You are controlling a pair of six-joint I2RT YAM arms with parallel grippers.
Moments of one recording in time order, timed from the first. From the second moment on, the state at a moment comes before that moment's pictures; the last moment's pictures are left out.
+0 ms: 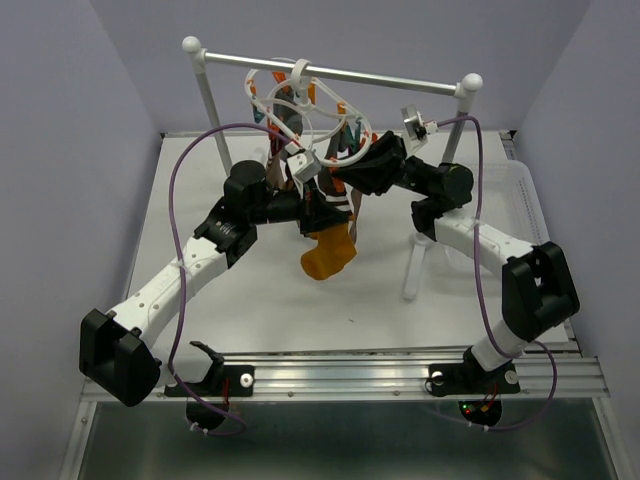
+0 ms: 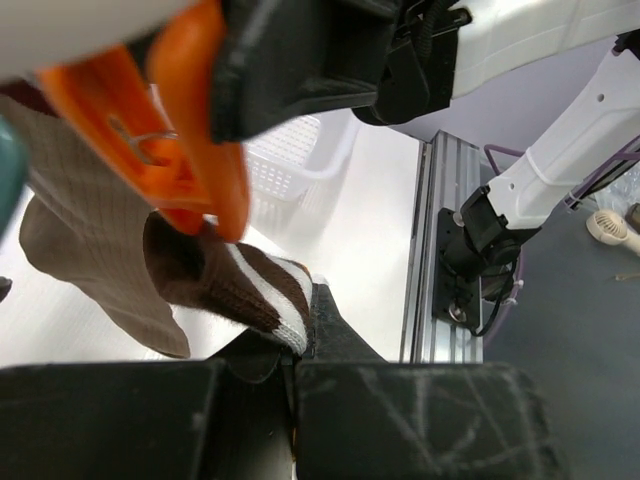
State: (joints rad) left arm -0.56 1.24 1.06 0.06 0.82 -0.22; right arm 0.46 1.62 1.13 1.31 -0.94 0.84
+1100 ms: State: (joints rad) left arm -0.56 1.24 1.07 0.06 0.88 -0.19; right arm 0.46 1.60 1.10 1.33 -0.95 0.83
